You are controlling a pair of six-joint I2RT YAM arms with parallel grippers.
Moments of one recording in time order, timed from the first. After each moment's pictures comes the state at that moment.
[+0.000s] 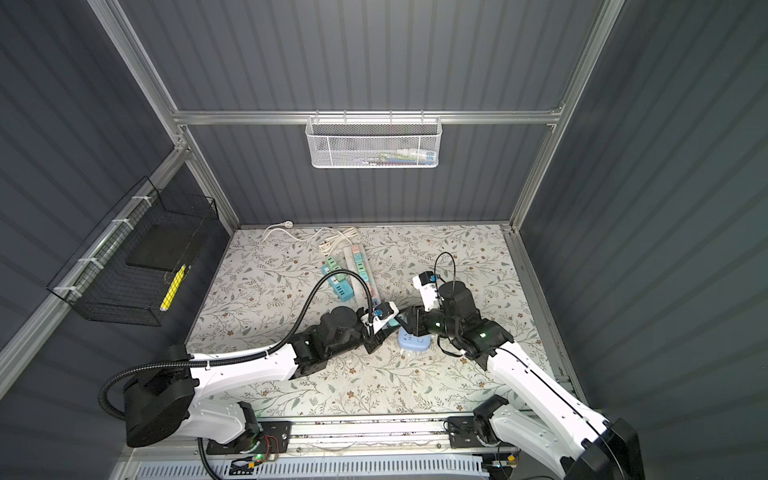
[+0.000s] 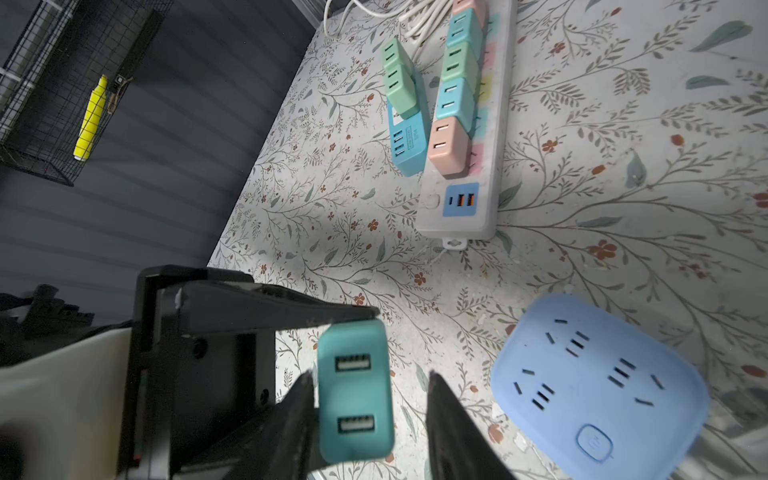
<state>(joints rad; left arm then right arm) -1.07 1.42 0.75 0.33 -0.03 0.21 0.53 0.98 0.72 -0.31 -0.42 0.49</state>
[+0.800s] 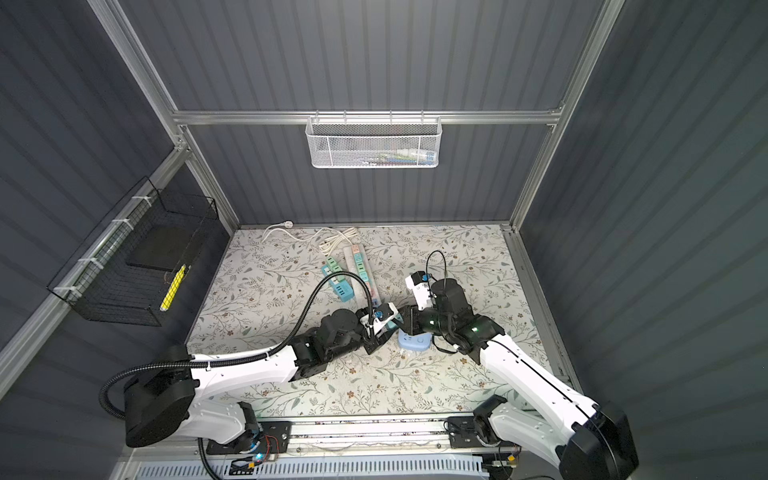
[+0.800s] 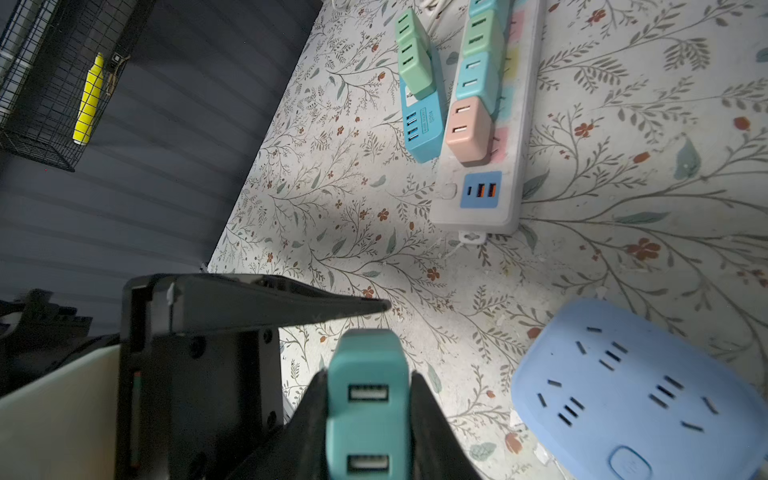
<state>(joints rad) -1.07 1.41 0.73 0.33 -0.11 0.21 0.56 1.03 0.73 -0.30 -0.43 0.49</state>
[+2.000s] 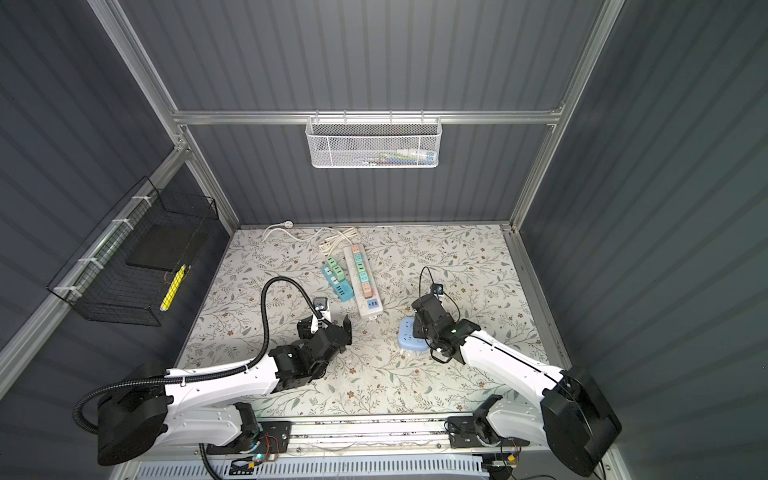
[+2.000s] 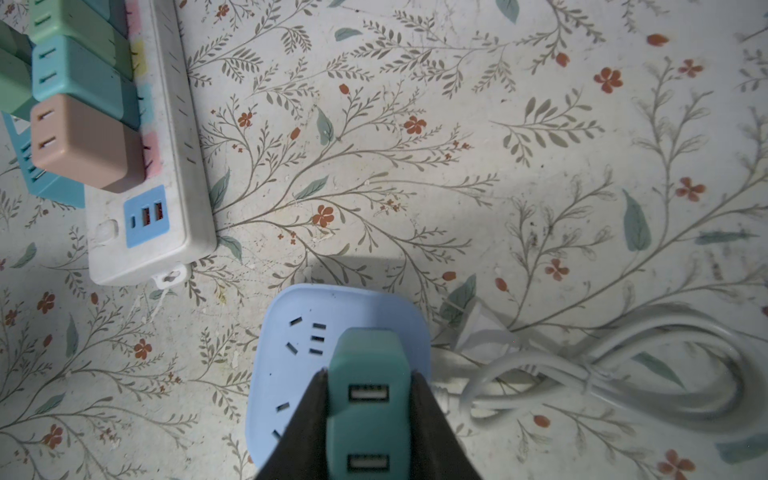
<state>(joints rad) -1.07 1.26 0.59 -0.06 -0.85 -0.62 0.66 1.20 0.64 -0.35 0.31 0.65</state>
